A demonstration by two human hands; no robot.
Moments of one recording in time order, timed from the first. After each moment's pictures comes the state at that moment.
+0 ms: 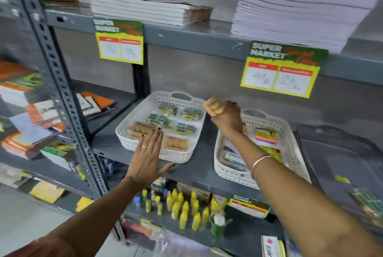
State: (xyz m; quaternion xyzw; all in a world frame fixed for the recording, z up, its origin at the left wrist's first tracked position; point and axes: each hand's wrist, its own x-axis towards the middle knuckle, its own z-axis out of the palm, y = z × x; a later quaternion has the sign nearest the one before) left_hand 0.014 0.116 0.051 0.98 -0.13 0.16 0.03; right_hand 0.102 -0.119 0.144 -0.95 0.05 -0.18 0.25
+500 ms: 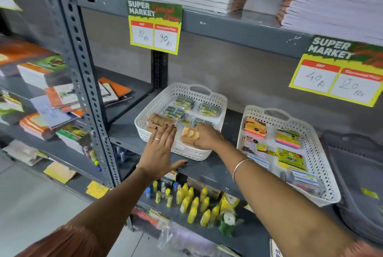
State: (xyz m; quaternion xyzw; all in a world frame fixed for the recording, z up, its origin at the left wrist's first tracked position) left_hand 0.030 0.143 0.033 0.97 -0.12 0.19 0.01; right_hand 0.102 -0.023 0.090 -0.98 -0.13 0.08 0.09
